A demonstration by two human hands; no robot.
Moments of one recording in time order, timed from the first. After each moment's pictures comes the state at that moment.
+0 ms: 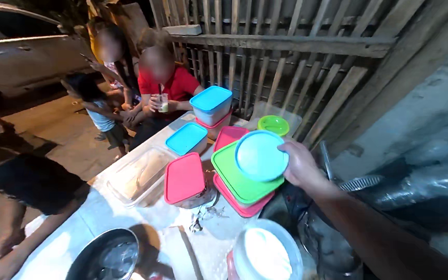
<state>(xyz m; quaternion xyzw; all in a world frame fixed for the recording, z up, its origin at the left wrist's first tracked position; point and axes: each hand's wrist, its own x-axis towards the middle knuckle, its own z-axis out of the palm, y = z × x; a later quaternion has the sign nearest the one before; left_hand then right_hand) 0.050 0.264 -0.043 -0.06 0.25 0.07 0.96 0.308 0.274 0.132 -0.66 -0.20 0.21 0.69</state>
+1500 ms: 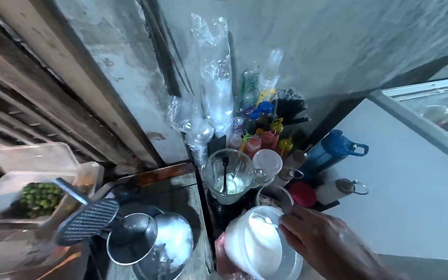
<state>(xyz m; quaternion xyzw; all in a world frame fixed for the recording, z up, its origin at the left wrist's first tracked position) 0.240 -0.108 -0.040 0.02 0.07 -0.27 0.96 0.245 -0.278 0.130 -0.98 -0.14 -0.09 0.10</state>
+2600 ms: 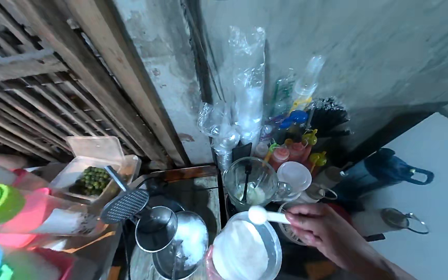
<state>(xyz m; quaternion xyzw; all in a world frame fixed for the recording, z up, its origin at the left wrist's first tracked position) 0.250 -0.088 -0.019 0.24 0.29 -0.04 0.93 0.307 -0.297 0.114 -0.70 0.10 0.17 0.69</state>
